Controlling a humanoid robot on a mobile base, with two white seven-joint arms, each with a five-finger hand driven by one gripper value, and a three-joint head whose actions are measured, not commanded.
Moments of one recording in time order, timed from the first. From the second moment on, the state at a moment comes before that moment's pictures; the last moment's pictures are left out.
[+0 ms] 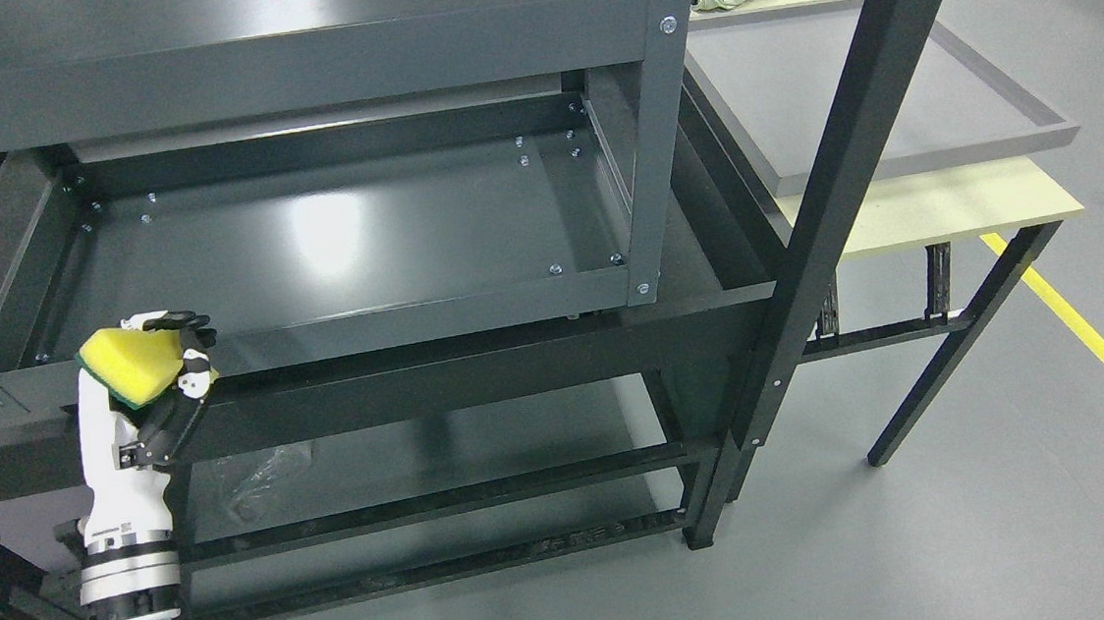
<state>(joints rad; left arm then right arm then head) -0.13 0.00 0.22 -1.68 0.08 -0.24 -0.05 -0.08 0.00 -0.21 0.00 -0.11 0.08 -0.07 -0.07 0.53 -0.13</state>
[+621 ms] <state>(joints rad) -0.02 0.00 0.24 -1.74 0.11 -0.23 -0.04 -0.08 0.00 -0.21 0.00 -0.11 0.08 -0.07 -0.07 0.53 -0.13</state>
